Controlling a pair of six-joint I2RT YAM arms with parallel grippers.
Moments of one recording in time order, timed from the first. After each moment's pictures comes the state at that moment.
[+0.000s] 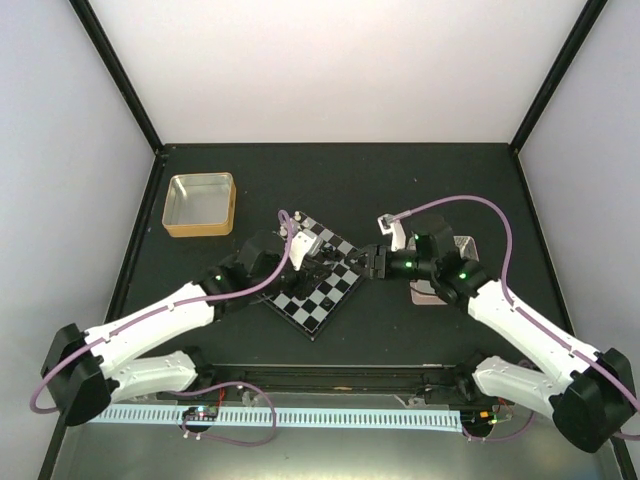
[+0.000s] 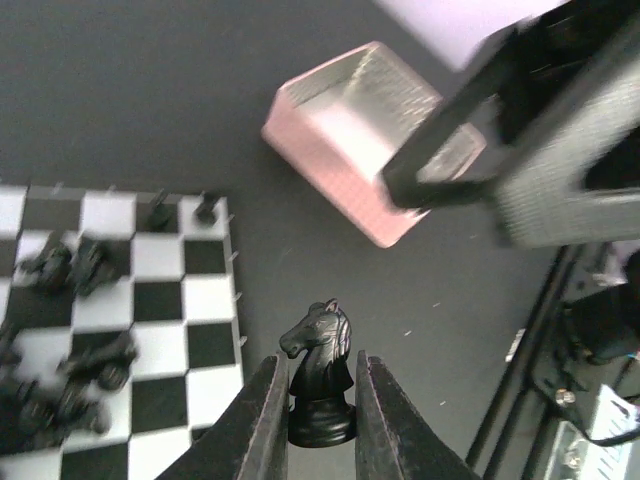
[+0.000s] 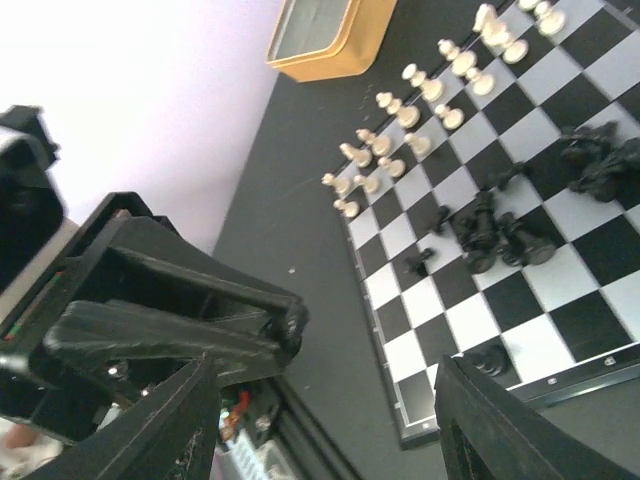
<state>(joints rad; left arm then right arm) -0.82 1.10 0.74 -0.23 0.21 -0.36 0.63 1.04 0.75 -0.24 -0.52 0.69</state>
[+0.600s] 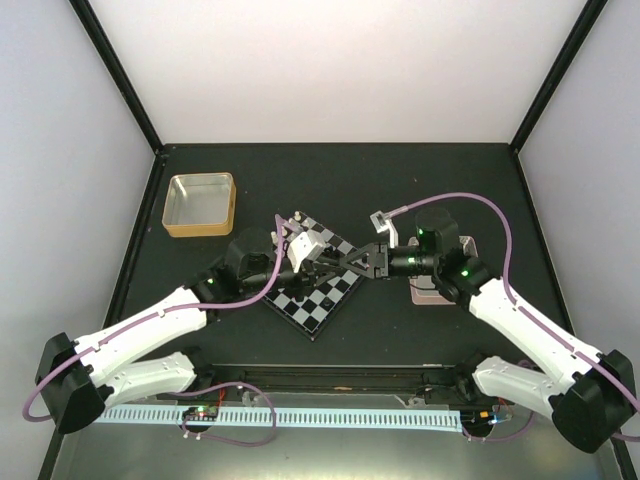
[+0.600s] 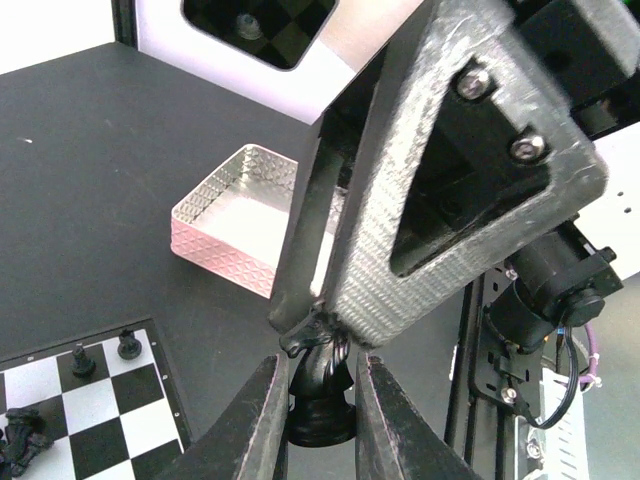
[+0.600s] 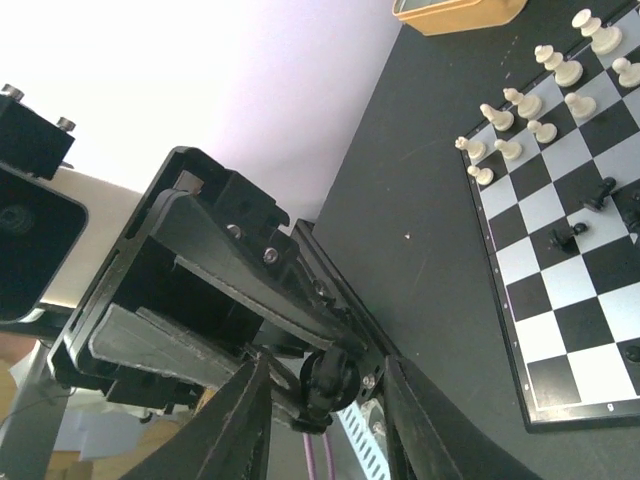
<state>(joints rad) -0.82 1.02 0.74 -0.04 0.43 -0.14 0.60 1.04 0.79 -0.17 -0.80 0.80</state>
